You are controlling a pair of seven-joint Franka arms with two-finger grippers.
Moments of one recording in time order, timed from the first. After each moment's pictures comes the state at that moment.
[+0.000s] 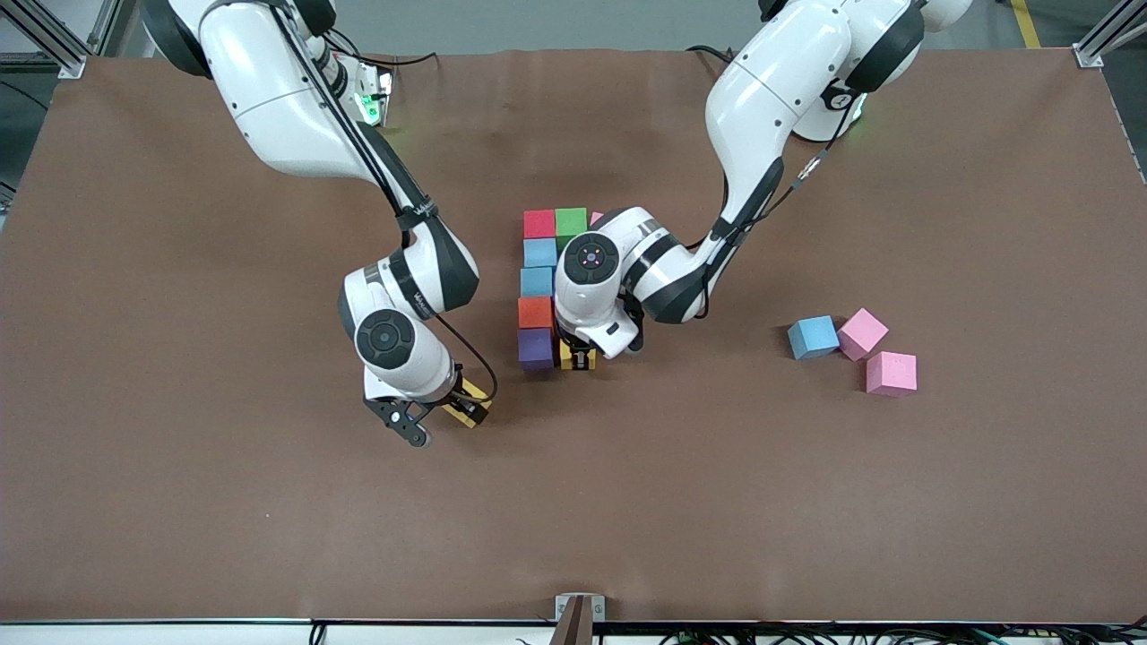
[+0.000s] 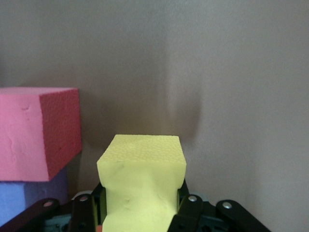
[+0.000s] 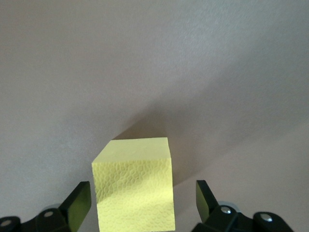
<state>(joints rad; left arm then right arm) -0.60 0.89 -0.23 -1.36 0.18 2.30 -2.43 0.46 0.76 0.00 -1.48 0.04 2.24 1.10</state>
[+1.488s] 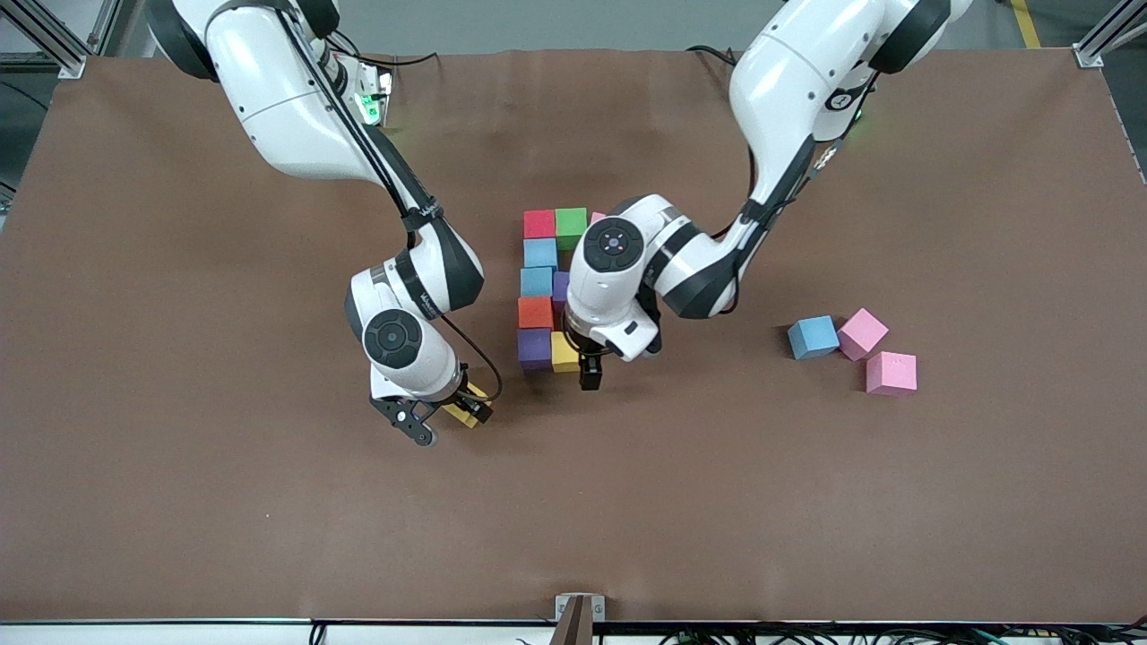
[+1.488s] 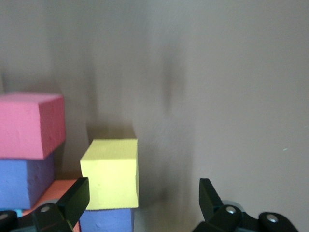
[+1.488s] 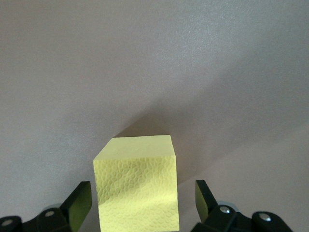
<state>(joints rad) -0.54 0.75 -0.23 -1.39 0.18 2.26 -2.40 0.46 0.77 -0.01 -1.48 0.04 2.25 1.10</state>
